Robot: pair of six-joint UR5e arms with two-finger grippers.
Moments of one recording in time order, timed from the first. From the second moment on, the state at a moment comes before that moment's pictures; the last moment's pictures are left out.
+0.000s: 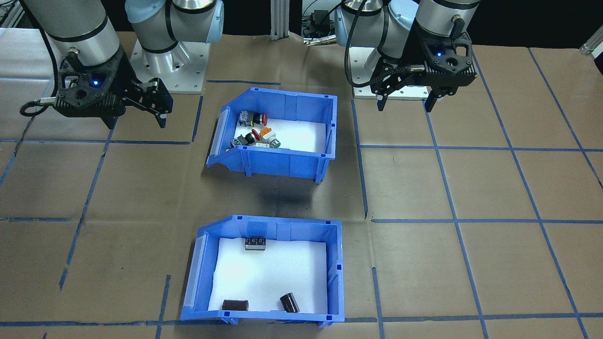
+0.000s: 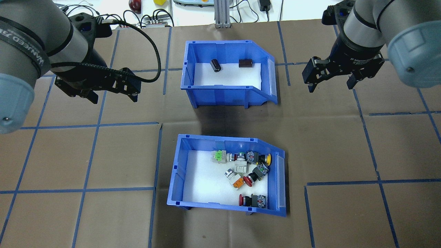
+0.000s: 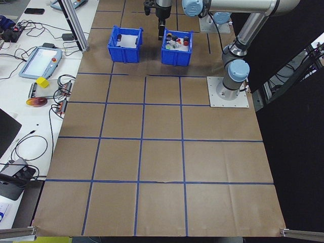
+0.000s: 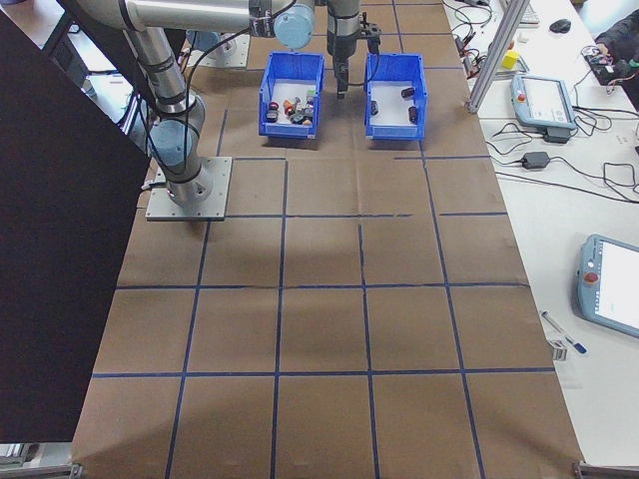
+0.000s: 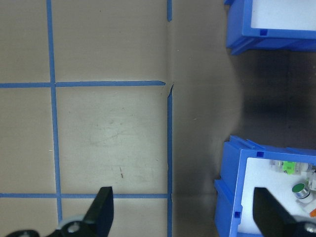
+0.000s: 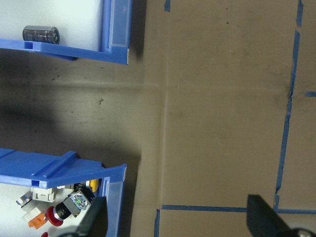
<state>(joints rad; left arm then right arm) -1.57 -1.43 -1.72 -1.47 1.57 0.00 1.54 -1.60 1.67 -1.65 -1.57 -0.08</state>
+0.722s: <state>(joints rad) -1.57 -1.43 -1.73 -1.49 1.57 -0.20 1.55 -1.55 1.61 -1.65 -1.56 -0.12</state>
